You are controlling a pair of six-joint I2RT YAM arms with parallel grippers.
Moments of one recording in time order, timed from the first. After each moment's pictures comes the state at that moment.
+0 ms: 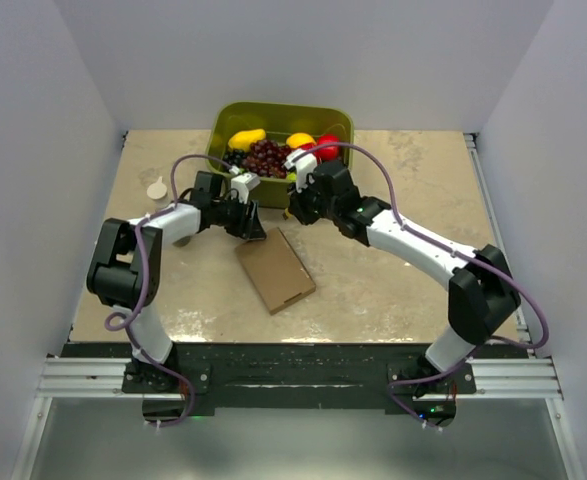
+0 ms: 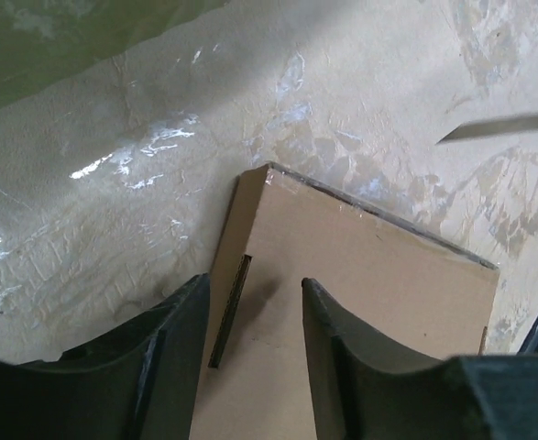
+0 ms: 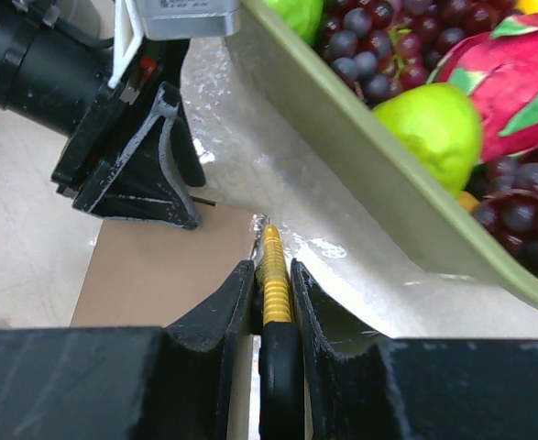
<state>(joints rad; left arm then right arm) -0.24 1.81 1.07 -0.16 0.66 0.01 0.68 1.62 1.27 -0.16 -0.07 -0.01</state>
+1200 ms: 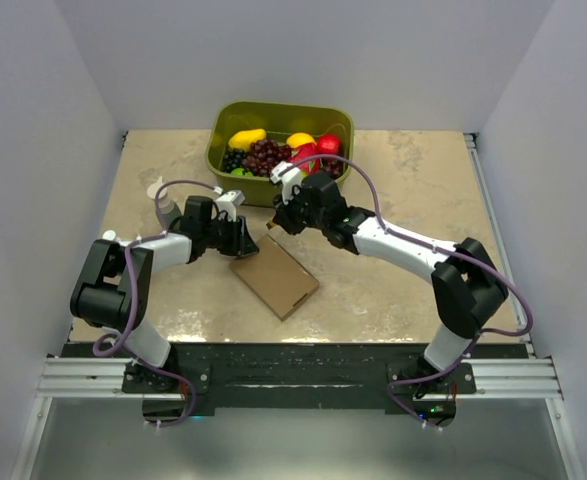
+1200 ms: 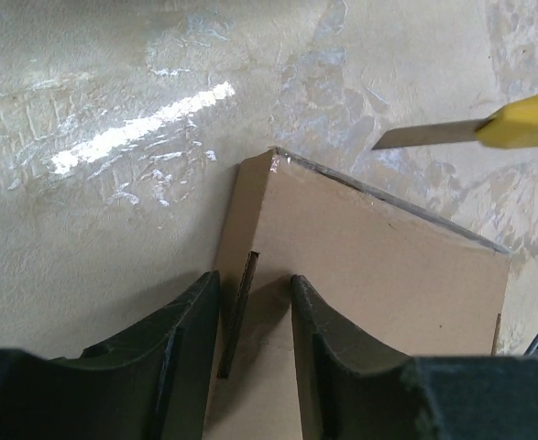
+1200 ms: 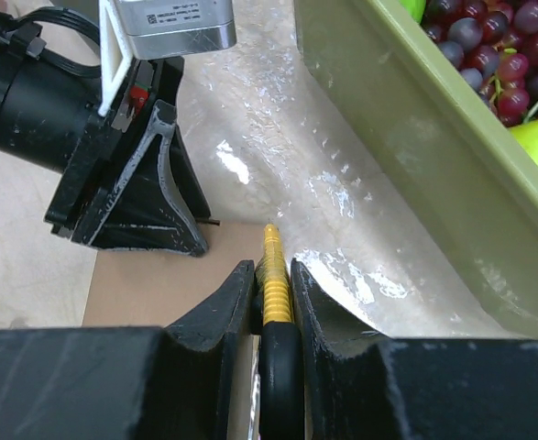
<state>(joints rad) -0.23 1.65 0.76 0.10 0.56 -0.19 0.73 1.70 1.22 0.00 -0.15 -0.03</state>
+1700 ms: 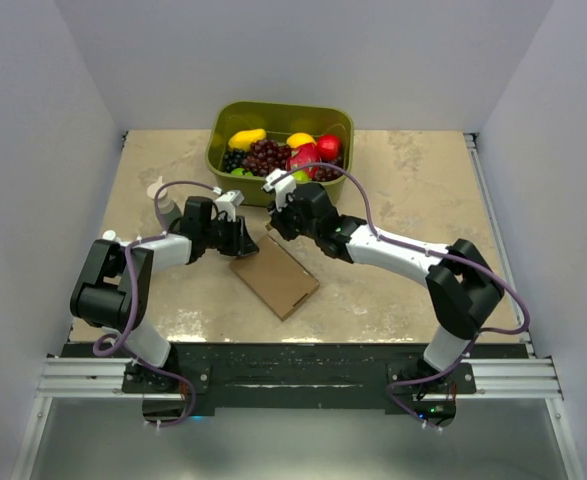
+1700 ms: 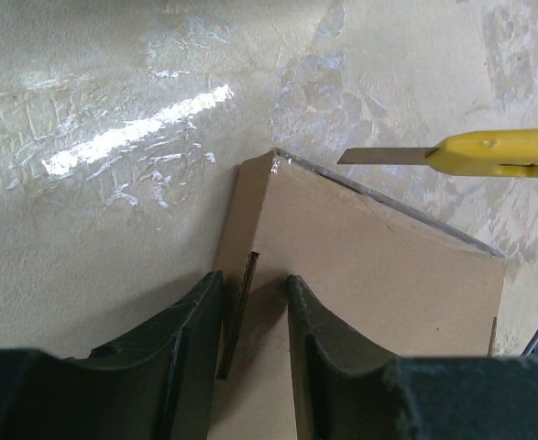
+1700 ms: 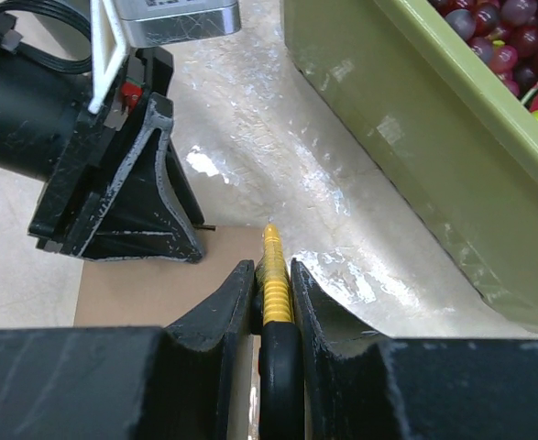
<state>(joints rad) -0.23 1.65 0.74 0.13 0.56 -0.21 0.80 1.71 1.19 0.06 0.00 -0.02</state>
